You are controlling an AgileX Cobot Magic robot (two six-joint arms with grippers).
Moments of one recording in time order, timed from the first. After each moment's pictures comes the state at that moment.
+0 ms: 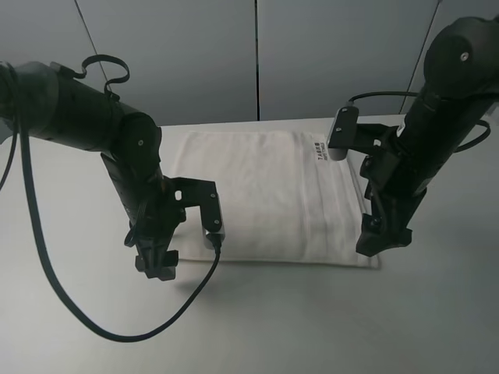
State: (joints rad) left arm -0.61 1.97 -1.05 0.04 0.73 0.71; right arm 0.40 1.64 -0.89 0.14 0.84 -0.87
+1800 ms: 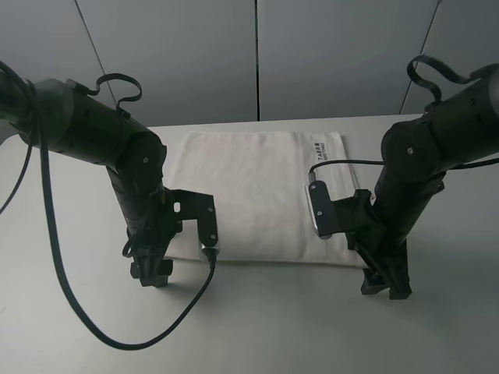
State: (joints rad) left arm -0.62 2.01 -1.03 0.12 0.70 0.67; right arm 0.49 1.83 -0.75 0.05 0.57 -1.13
